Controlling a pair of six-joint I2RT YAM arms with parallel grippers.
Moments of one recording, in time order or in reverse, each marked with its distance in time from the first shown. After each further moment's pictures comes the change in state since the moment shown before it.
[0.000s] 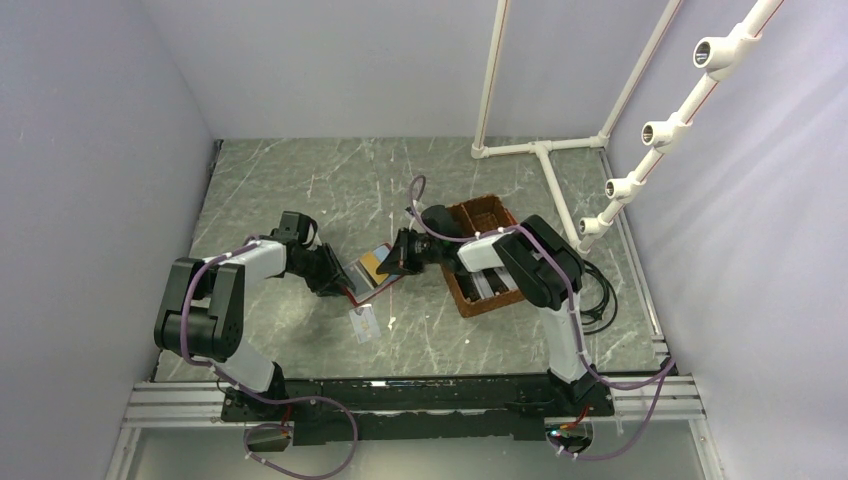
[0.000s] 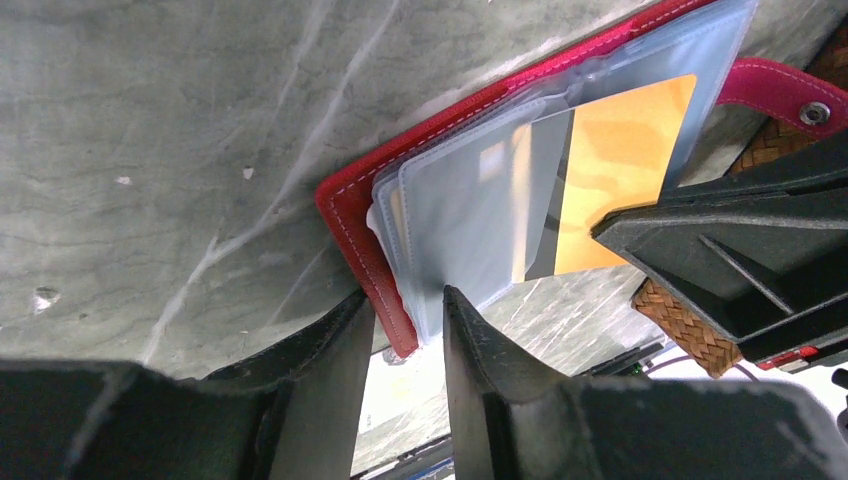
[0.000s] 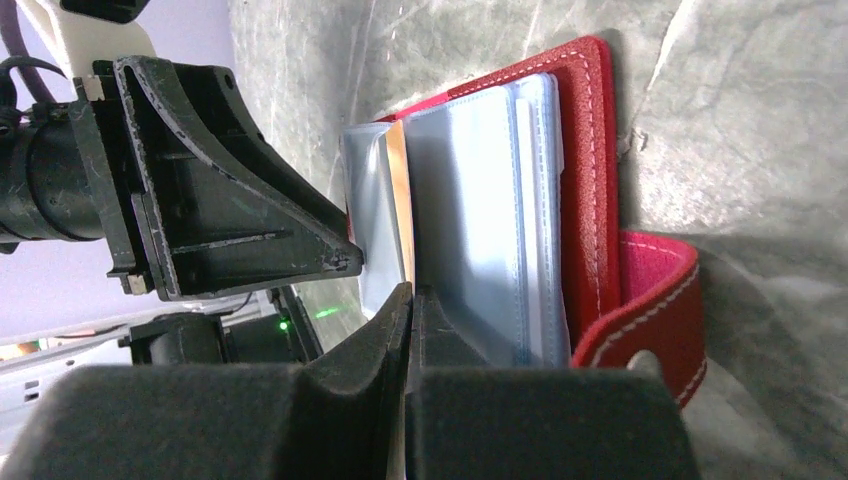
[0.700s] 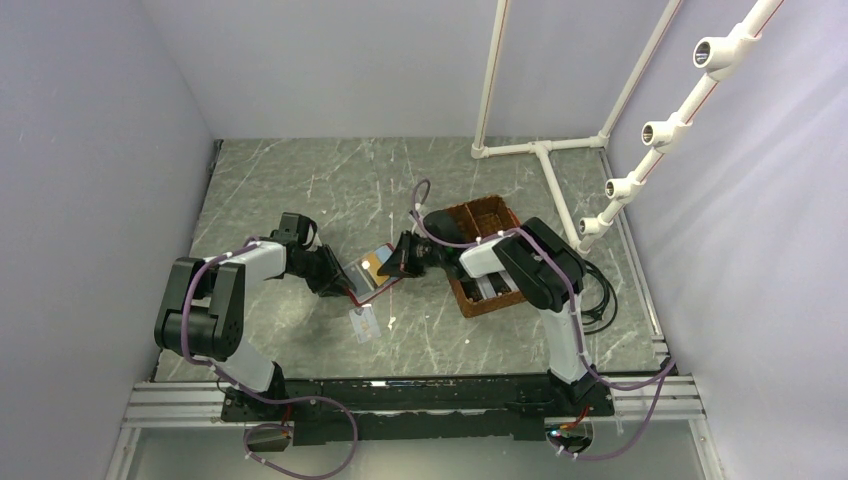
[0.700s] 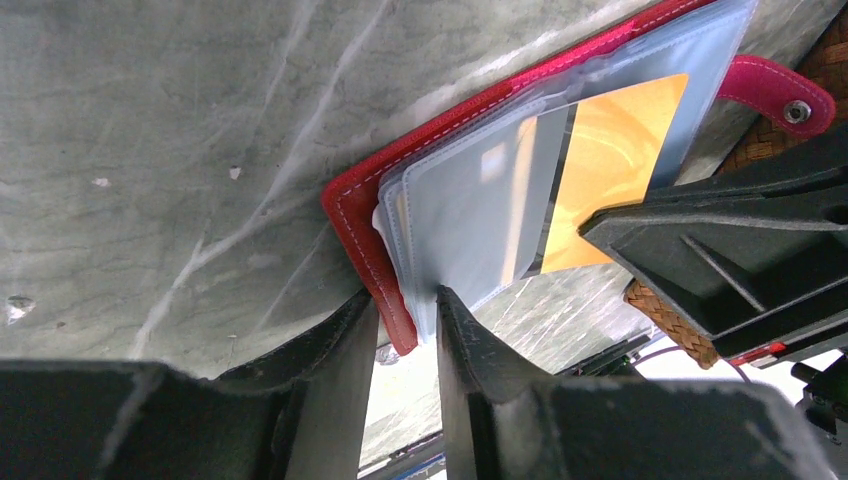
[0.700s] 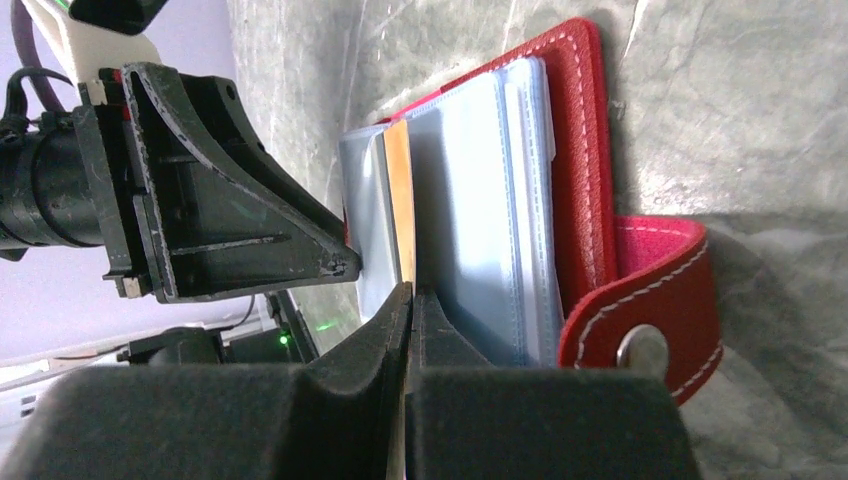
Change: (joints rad) left arm 0.006 0.003 -0.017 0.030 0.038 -0.015; right arm 0.018 -0.021 -0.067 0.079 0.047 0.045
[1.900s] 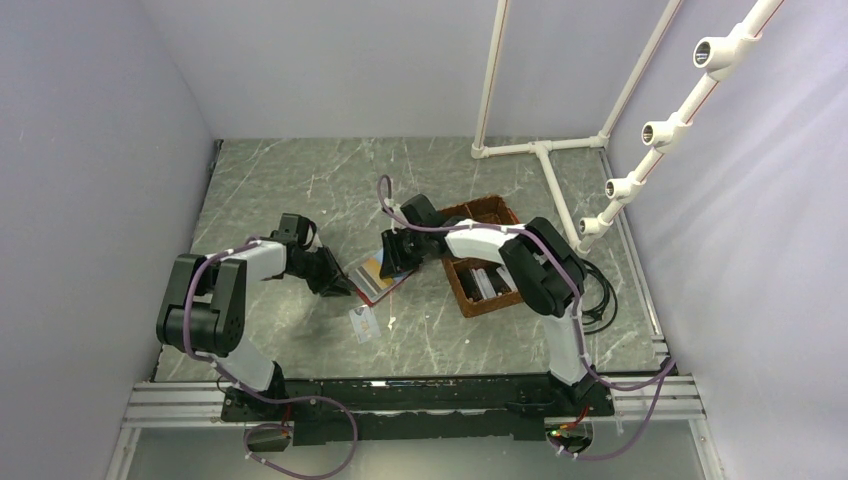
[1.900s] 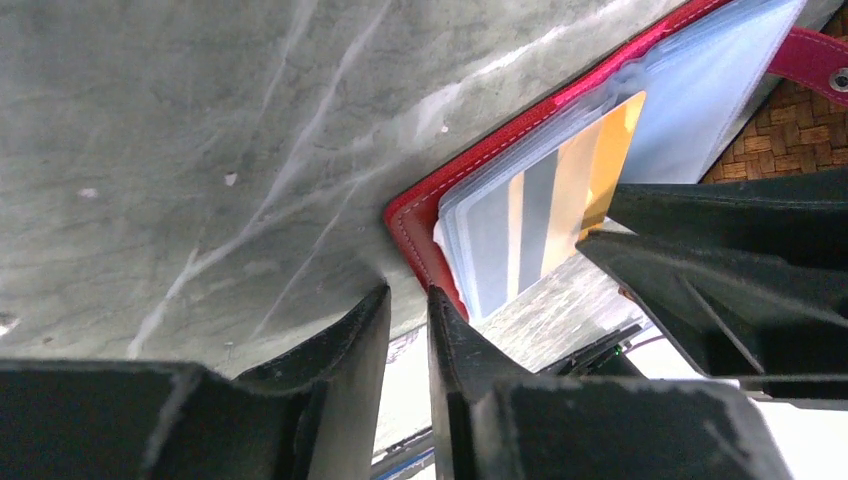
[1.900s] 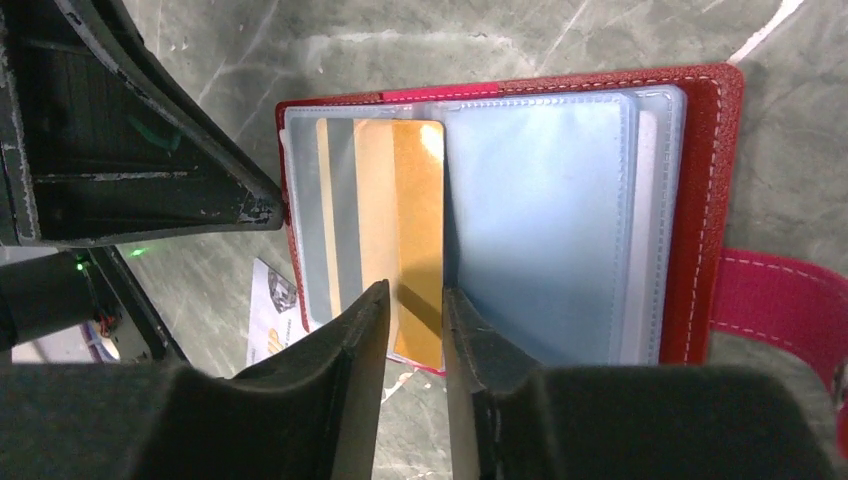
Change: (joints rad) left arm 0.010 0.014 -0.002 0.002 0.023 0.005; right arm 0.049 -0.039 0.286 -0.646 0.117 -0.556
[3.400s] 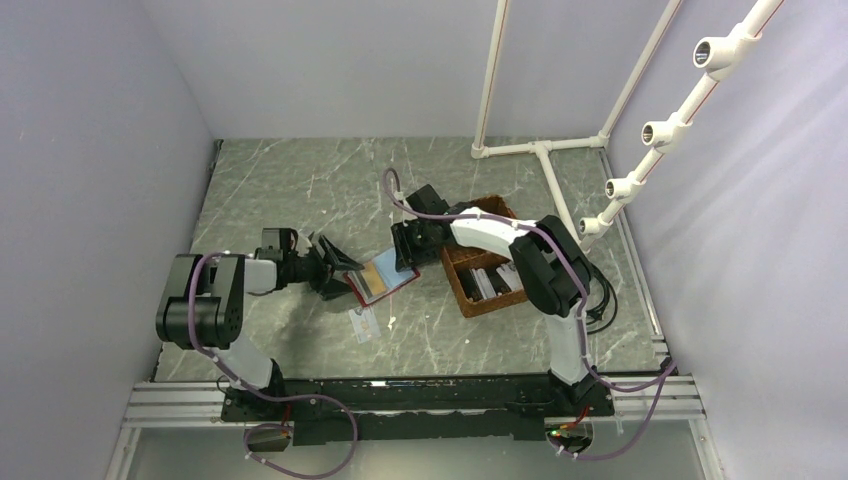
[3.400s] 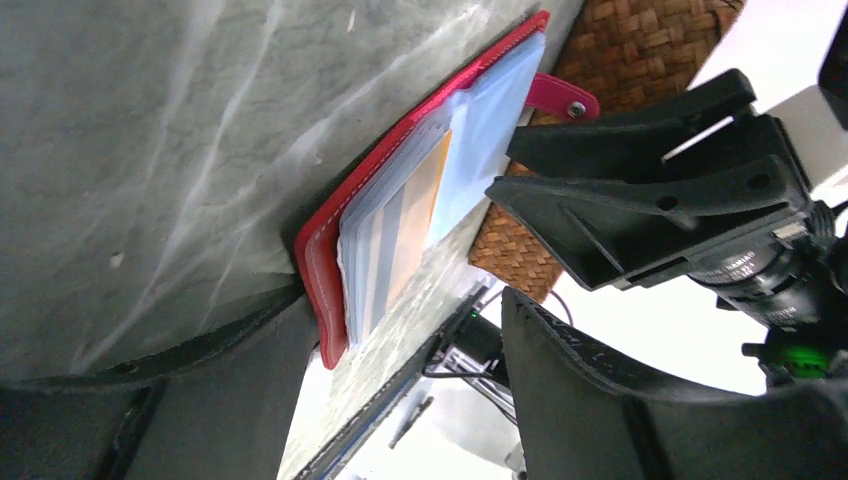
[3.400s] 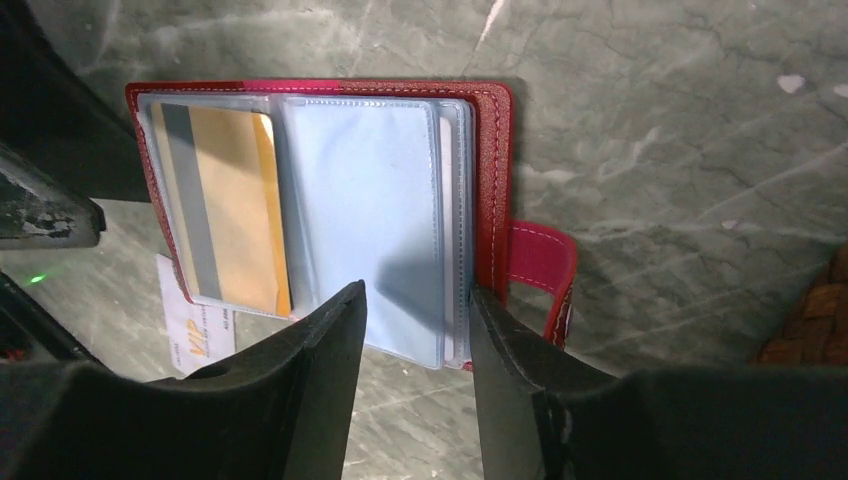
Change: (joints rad) left arm 0.116 0.023 -0.169 0.446 0.333 -0.199; right arm -0.036 -0.018 0.090 -0.257 0.161 -0.087
